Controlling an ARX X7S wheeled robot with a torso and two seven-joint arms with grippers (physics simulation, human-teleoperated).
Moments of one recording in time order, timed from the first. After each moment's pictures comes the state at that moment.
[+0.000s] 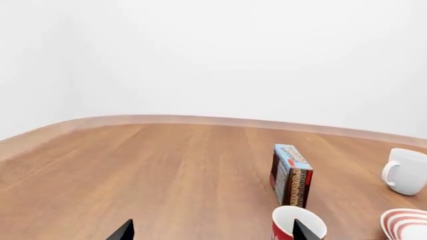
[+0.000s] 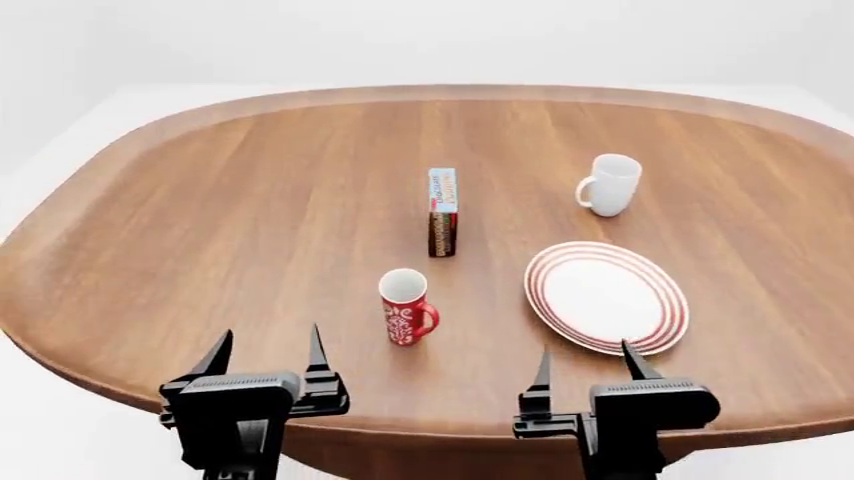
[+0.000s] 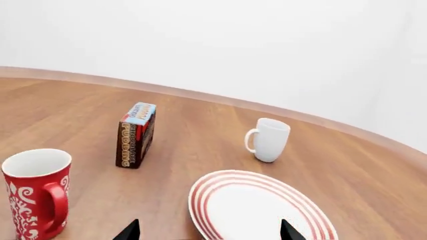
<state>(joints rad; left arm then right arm) -0.01 -0.10 0.09 0.16 -0.16 -0.04 -0.16 0.00 0.15 -0.10 -0.16 -0.04 0.14 0.14</state>
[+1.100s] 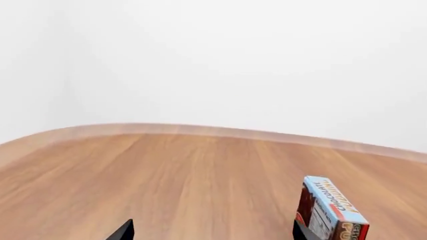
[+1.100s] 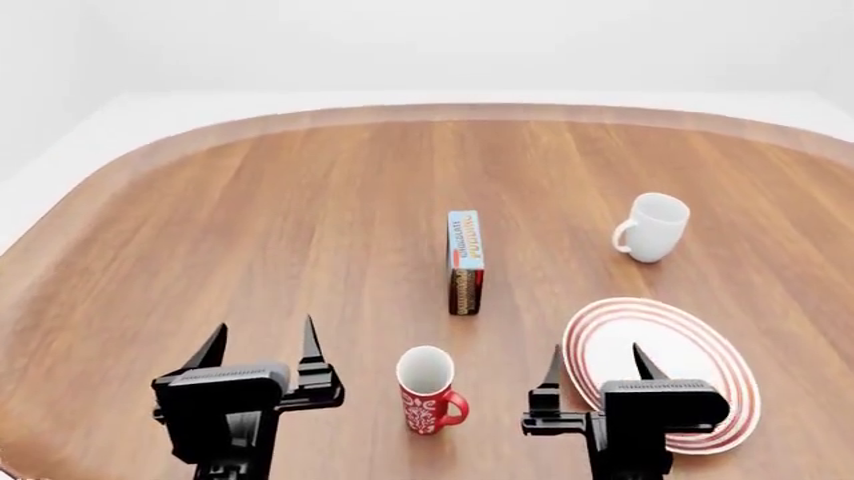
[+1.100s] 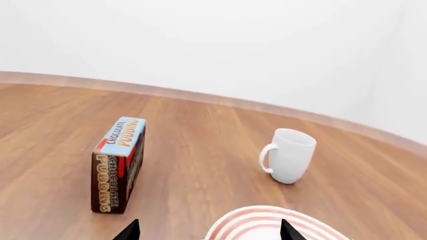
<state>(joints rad) -0.02 -0.16 0.12 0.21 -0.24 -0.07 -0.21 0.01 0.17 -0.11 -0.14 0.01 0.16 0.20</state>
